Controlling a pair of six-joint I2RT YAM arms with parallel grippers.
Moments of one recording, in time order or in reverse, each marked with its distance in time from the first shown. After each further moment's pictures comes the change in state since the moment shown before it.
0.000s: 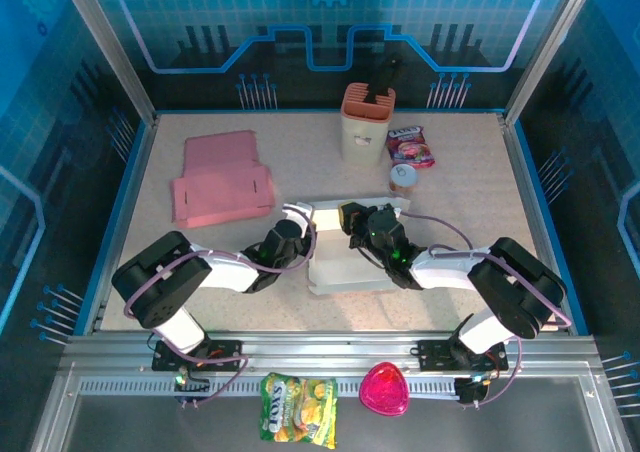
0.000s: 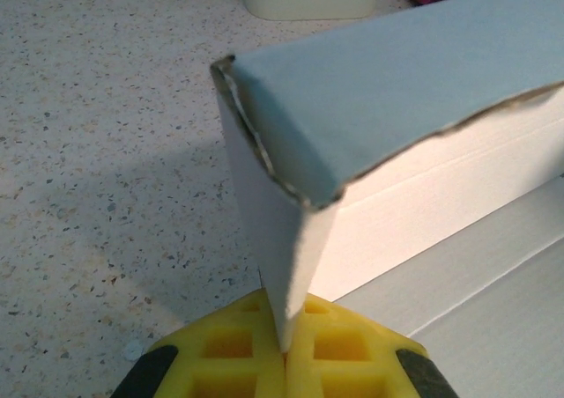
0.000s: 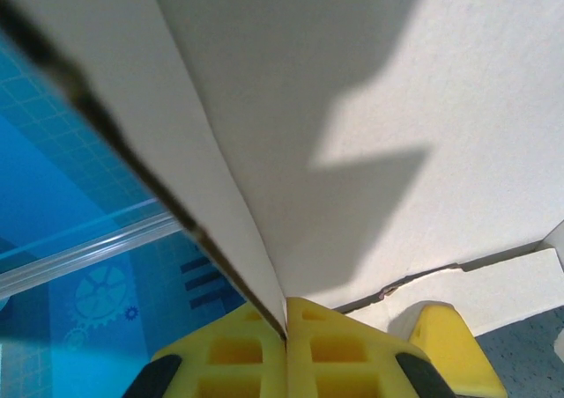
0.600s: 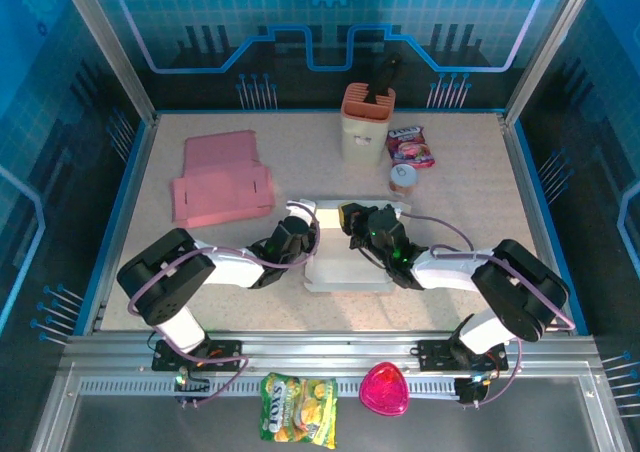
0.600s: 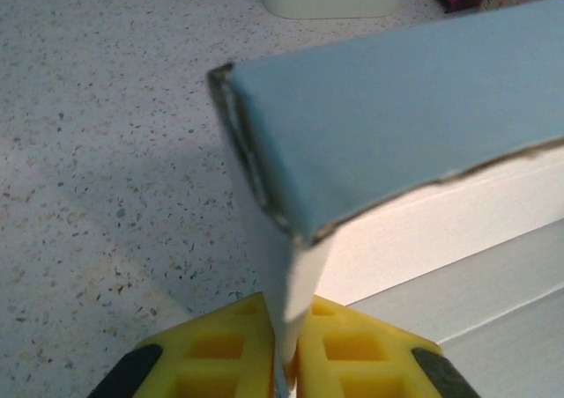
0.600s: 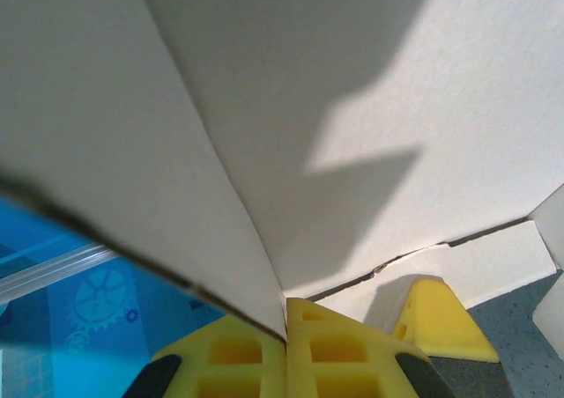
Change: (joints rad) left arm -0.012 0.032 0.054 -0.050 -0.058 -0.007; right arm 0.000 -0.024 0.003 -0.041 -0.008 0.019
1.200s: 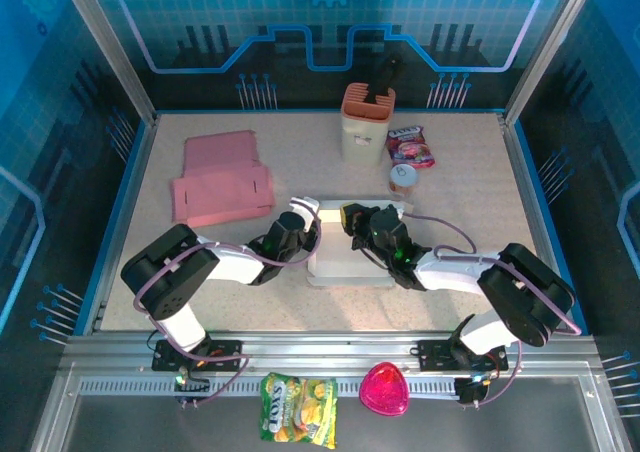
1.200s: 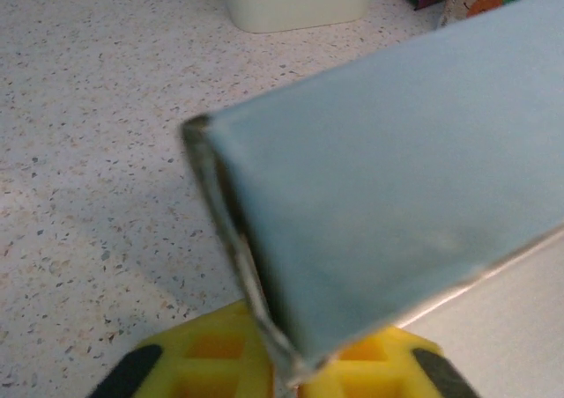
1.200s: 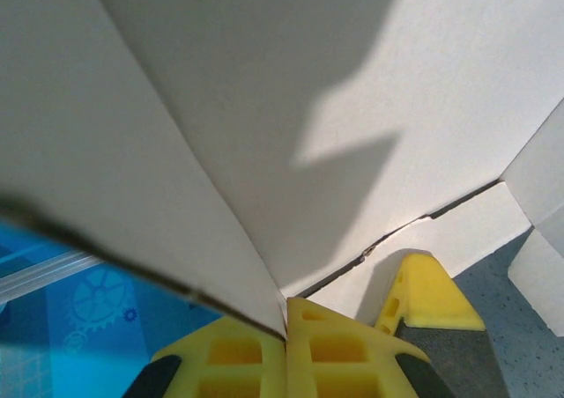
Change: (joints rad) left arm 0.049 0.029 0.006 0.063 0.104 0.120; right arm -0.005 -0.033 -0.007 -0.036 -0.007 0.000
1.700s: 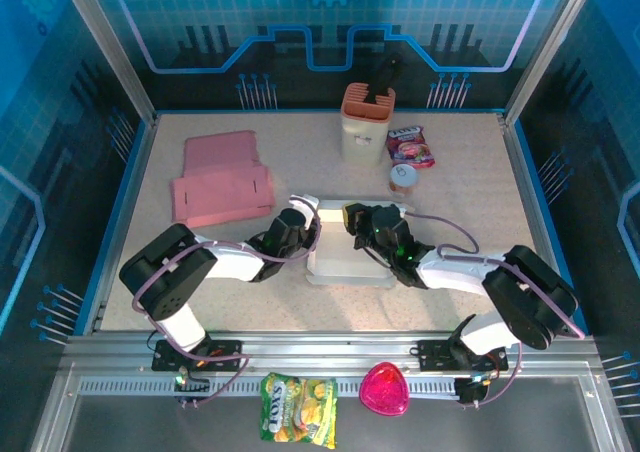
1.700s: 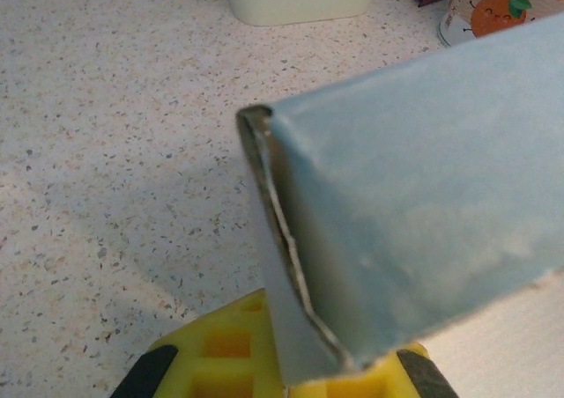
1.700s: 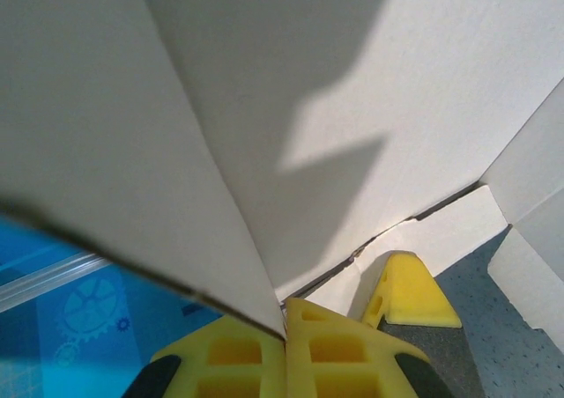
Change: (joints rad) left arm 0.007 -0.014 0.032 -0.084 0.011 -0.041; right arm -0.024 -0.031 0.017 -0.086 -0.029 -0.002
